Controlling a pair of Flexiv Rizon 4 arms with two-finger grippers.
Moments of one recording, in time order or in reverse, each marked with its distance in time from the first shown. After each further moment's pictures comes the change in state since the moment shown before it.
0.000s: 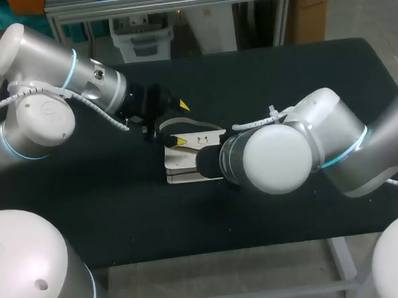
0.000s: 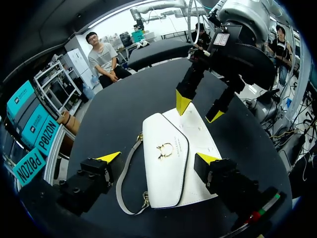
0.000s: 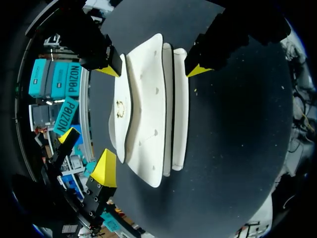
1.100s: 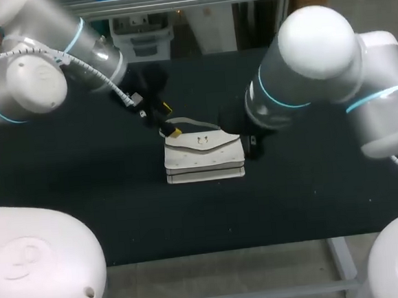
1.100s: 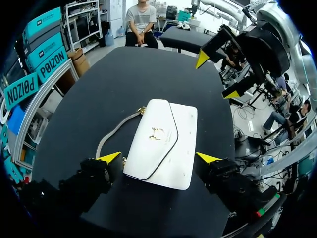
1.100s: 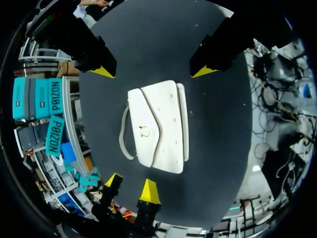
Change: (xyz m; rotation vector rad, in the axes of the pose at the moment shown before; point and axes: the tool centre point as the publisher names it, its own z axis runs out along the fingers) left arm 0.013 -0.002 -0.042 -0.224 0.068 -0.549; right arm -0.046 -0.045 -0.071 0.017 0.249 0.147
